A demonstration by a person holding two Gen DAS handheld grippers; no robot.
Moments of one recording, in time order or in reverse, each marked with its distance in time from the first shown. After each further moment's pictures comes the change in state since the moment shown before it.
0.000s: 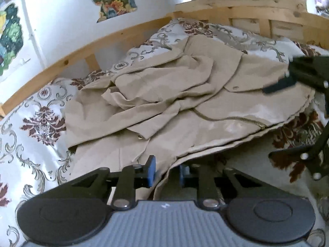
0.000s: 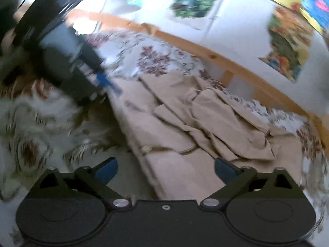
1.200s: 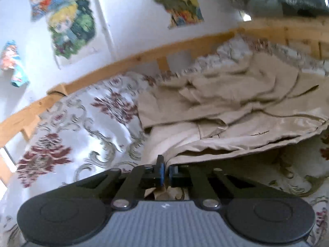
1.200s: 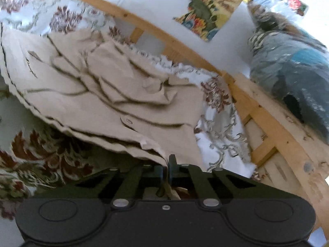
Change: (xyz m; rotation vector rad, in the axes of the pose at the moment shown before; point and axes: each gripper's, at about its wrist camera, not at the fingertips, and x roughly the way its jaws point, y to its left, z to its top) left arm -0.068 0.061 -0.063 -0.161 -0.115 0.304; right arm -0.061 -0.068 -0.044 0.116 0.199 -0.513
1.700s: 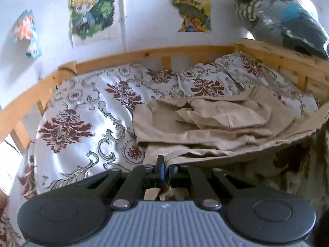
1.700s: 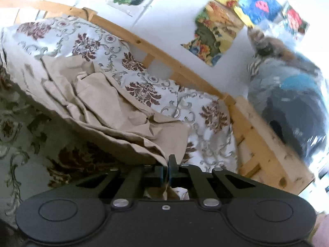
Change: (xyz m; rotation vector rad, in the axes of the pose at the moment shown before) left arm -0.098 0.064 0.025 -0.193 0.106 -0.130; right arm -0.090 -0.036 0.032 -0.008 -0.037 0.100
